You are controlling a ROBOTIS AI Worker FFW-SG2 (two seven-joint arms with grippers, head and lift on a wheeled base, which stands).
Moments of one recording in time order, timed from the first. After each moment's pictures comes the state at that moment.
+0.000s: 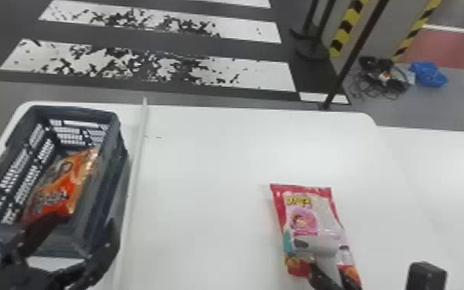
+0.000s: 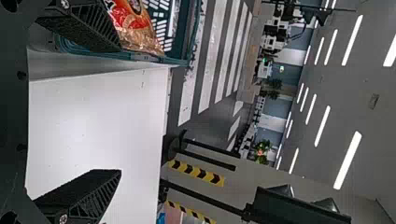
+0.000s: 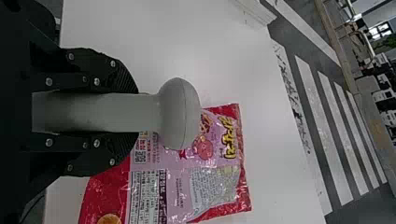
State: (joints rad) left arm 0.93 0.29 -0.01 -2.29 0.37 0.03 -0.10; right arm 0.88 -0.02 -0.32 -2.22 -0.26 0.58 0.50
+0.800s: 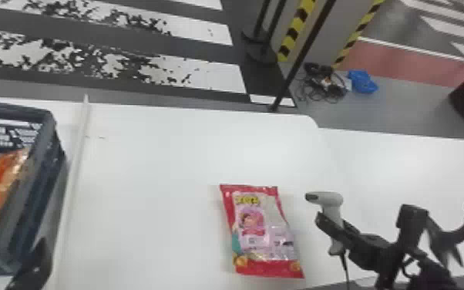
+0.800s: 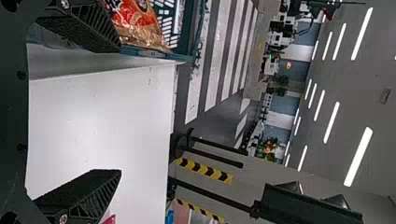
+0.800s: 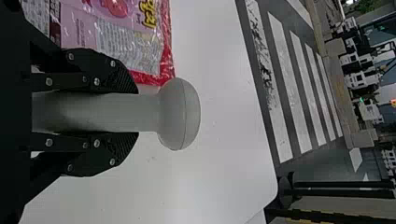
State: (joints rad) left arm 0.99 0.27 0.00 -2.34 0.33 0.06 -0.11; right arm 0.54 -0.22 -0.58 -1.91 -0.35 0.63 0.55
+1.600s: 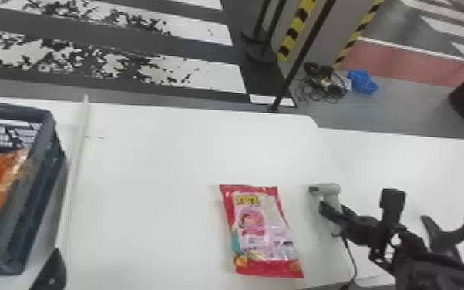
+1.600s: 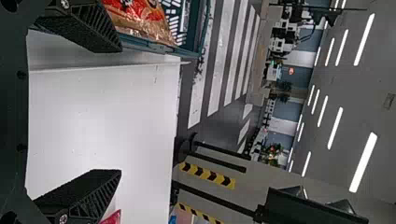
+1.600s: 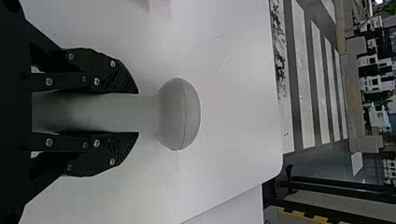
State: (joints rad) left arm 1.04 0.20 -0.05 -2.37 0.23 0.06 -0.11; right arm 0.24 -0.45 -0.41 -1.28 -0.26 0.32 0.58
